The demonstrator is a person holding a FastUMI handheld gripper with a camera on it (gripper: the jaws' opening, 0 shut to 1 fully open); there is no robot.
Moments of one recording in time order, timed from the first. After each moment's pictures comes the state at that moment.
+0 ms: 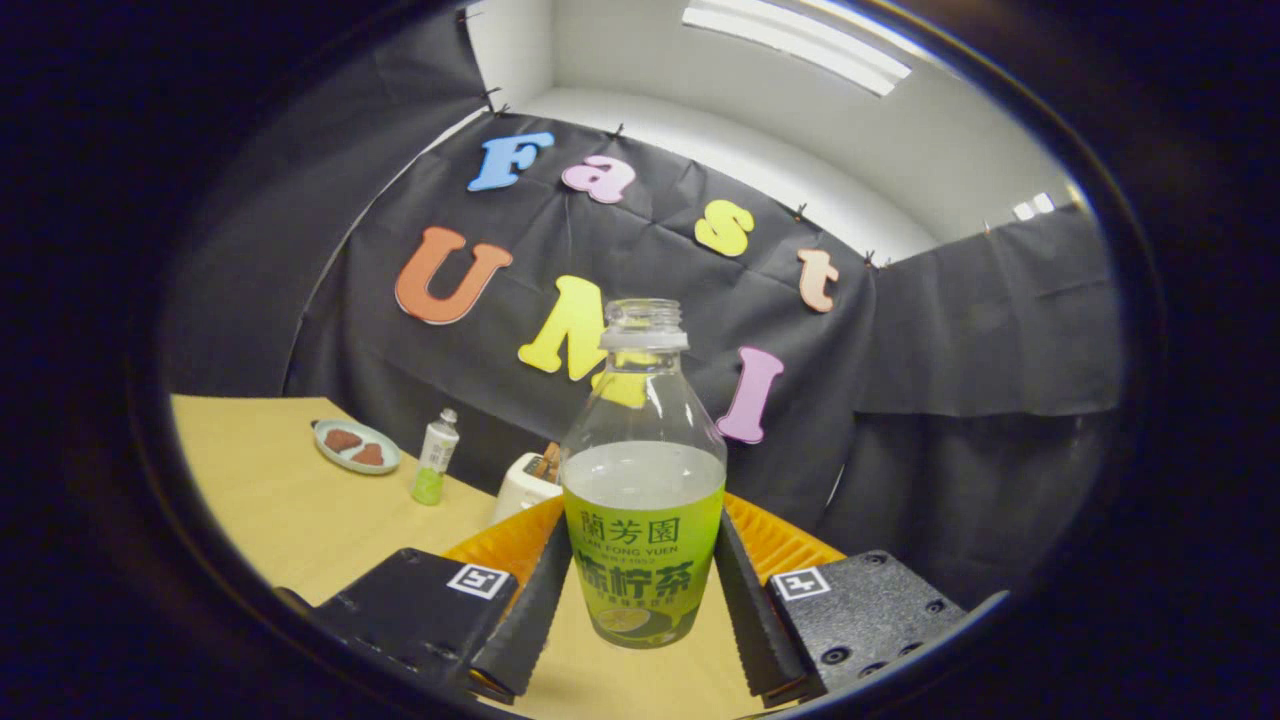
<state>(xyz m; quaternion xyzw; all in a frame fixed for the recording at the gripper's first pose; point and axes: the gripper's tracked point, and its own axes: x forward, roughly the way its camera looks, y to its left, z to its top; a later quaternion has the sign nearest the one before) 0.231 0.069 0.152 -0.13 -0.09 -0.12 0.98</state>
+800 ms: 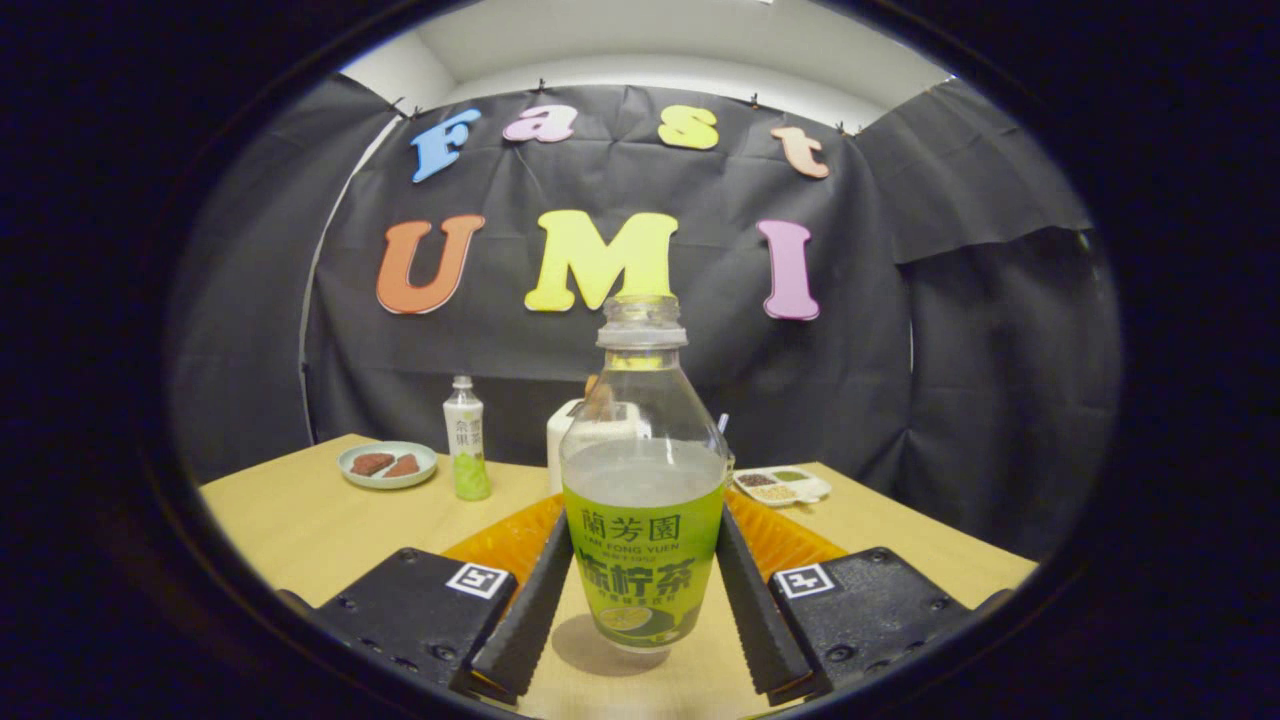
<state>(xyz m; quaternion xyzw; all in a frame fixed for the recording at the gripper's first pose) 0.371 0.072 0.034 0.01 -0.01 -0.05 1.00</state>
